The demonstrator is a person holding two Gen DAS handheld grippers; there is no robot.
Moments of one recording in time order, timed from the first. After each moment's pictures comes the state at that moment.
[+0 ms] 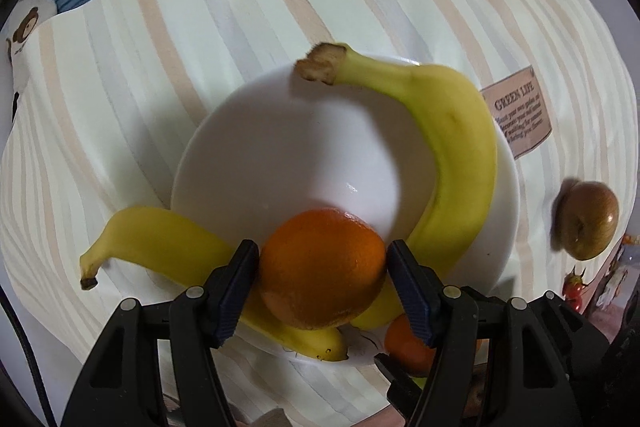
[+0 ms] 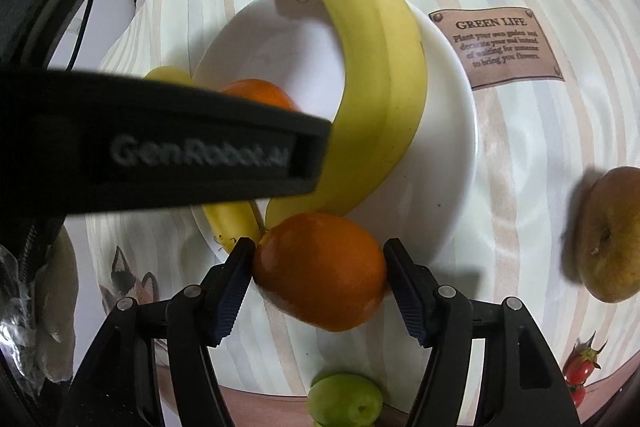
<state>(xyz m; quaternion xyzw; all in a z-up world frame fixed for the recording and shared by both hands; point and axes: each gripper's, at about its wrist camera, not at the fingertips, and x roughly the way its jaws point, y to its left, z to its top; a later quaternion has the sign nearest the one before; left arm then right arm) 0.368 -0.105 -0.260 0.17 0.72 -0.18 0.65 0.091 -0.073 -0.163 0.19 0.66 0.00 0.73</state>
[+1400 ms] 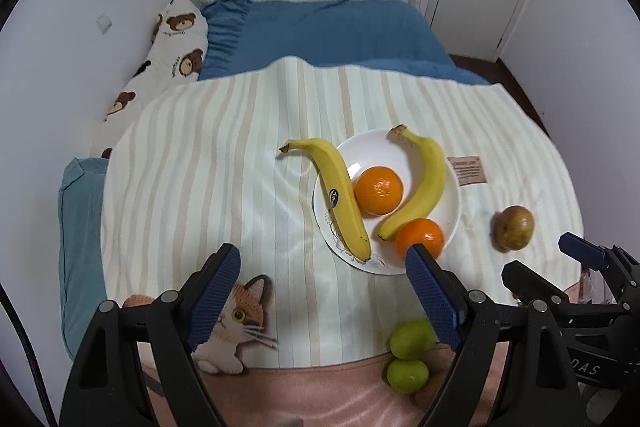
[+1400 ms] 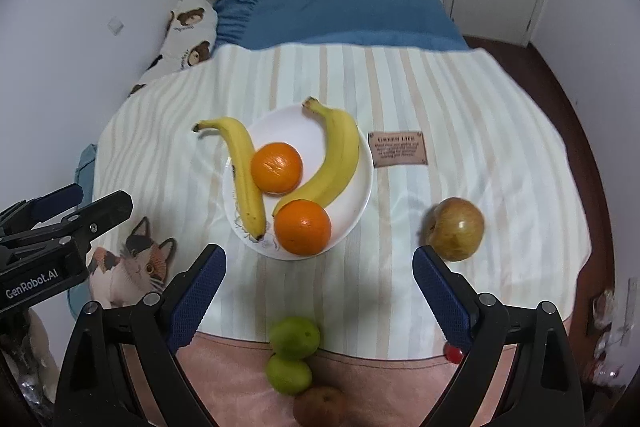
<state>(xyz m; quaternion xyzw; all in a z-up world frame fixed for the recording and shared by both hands) 0.178 0.017 -0.066 0.02 0.53 -0.05 0.85 -0.005 -0.074 0.019 0.05 0.53 -0.02 0.84</state>
